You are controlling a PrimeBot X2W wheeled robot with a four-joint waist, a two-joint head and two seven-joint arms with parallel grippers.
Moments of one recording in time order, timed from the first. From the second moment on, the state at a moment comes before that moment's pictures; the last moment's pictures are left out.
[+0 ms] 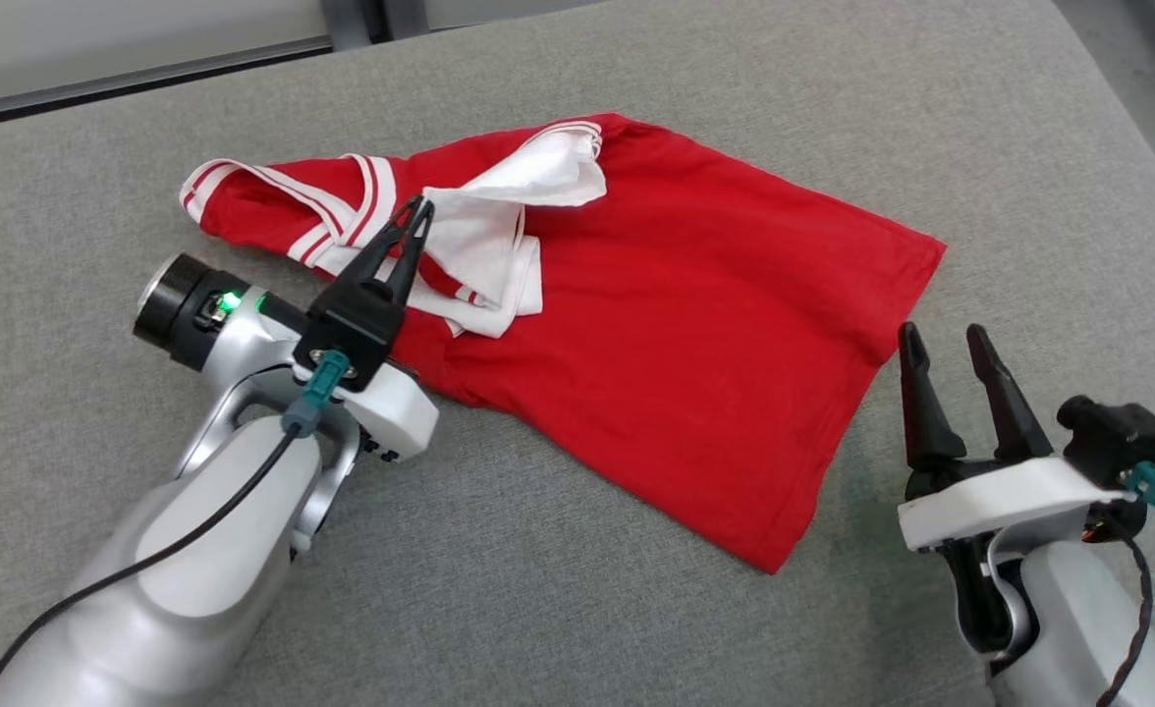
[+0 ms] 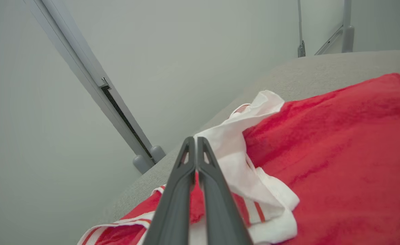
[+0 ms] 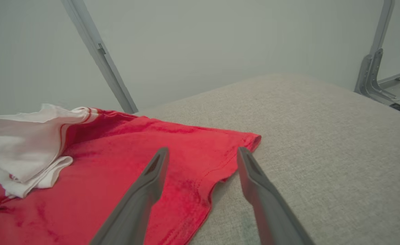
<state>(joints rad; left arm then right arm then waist) -0.72 0.31 -0.74 0.48 -0.24 0.16 -0.25 -0.33 -0.12 0.18 0.43 0.44 0.13 -0.26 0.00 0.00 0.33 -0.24</state>
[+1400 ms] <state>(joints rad) -0.62 0.47 -0.73 0.17 -0.27 0.23 -0.11 -0.68 -0.32 0.40 0.79 1.06 0.13 -0.20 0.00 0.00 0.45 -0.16</state>
